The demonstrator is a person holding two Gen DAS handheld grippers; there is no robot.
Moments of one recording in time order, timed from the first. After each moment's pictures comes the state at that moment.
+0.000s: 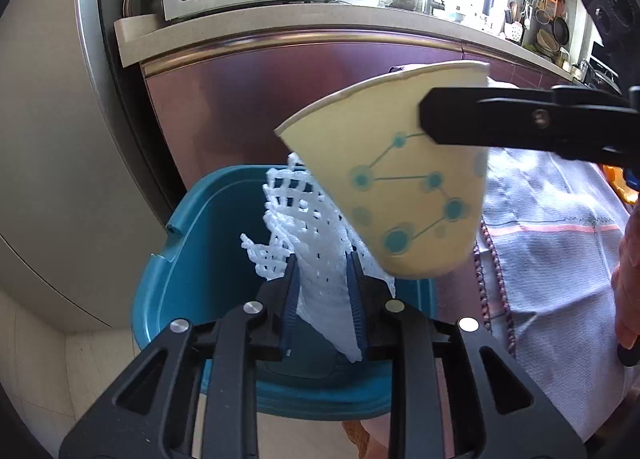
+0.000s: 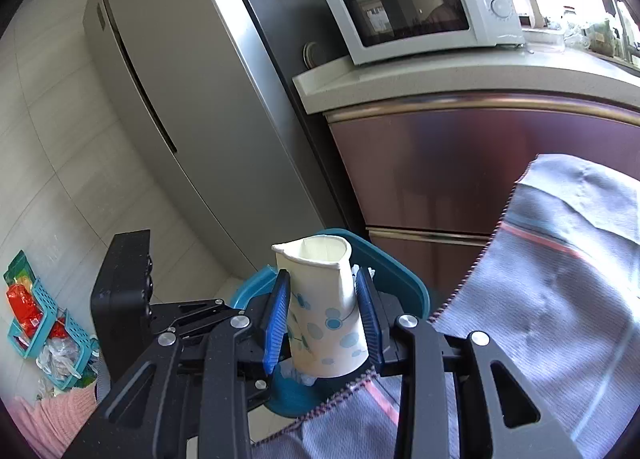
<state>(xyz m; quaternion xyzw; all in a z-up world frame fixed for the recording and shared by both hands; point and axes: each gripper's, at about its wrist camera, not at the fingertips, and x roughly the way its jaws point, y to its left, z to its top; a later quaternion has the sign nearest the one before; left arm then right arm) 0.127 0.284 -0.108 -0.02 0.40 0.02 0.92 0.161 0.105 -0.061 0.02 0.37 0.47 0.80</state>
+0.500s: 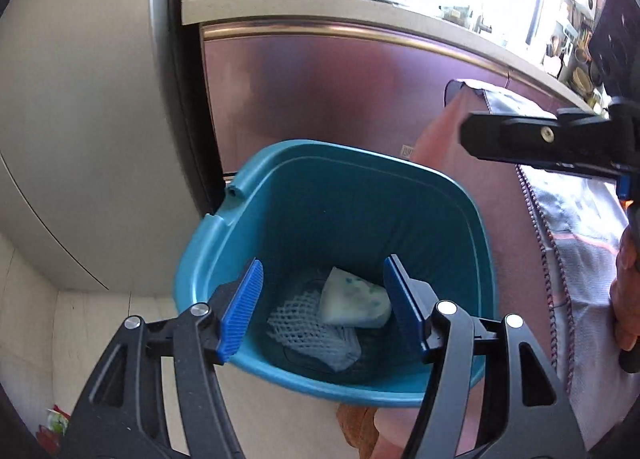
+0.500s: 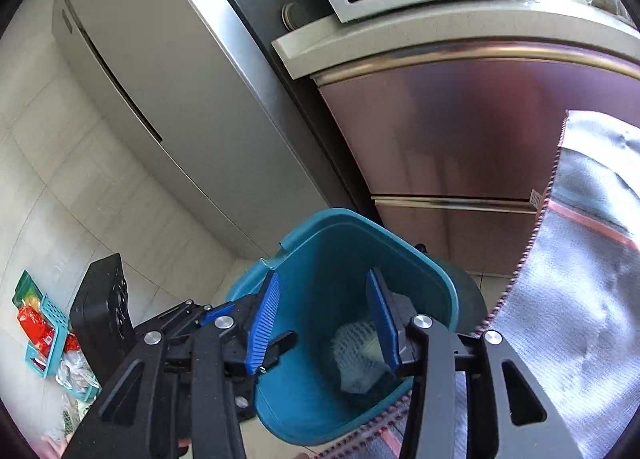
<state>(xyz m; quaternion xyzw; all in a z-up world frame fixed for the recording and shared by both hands) 0.124 0.327 -0.130 -0.08 0.39 0.08 0.91 0.175 0.117 -0.078 0.04 0.43 0.46 0.78</state>
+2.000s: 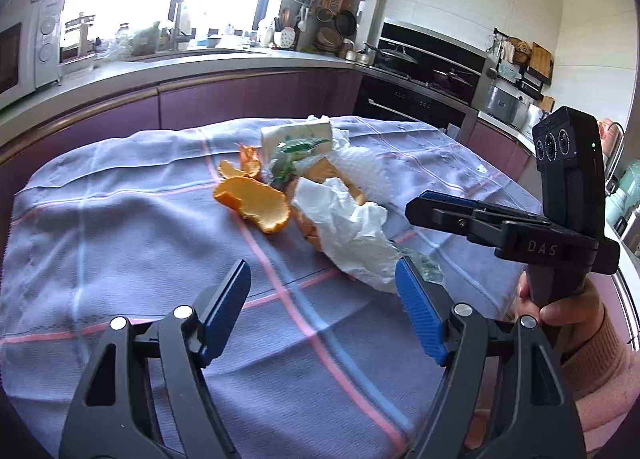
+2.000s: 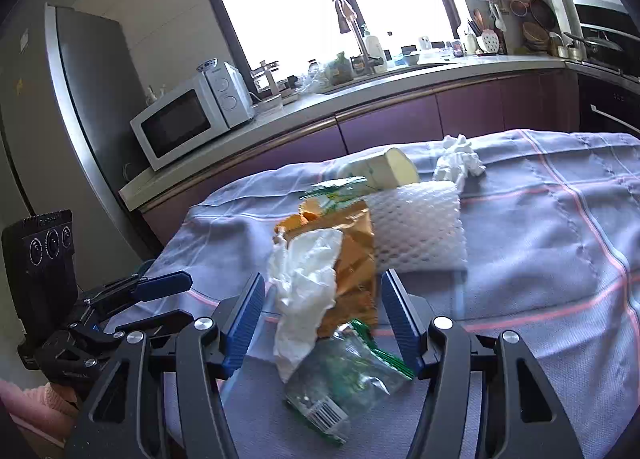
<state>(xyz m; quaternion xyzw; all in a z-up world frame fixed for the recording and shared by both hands) 0.084 -0.073 -0.053 0.01 0.32 -0.35 0.88 0.028 -0.299 -0.064 0.14 0.30 0.14 0.93</state>
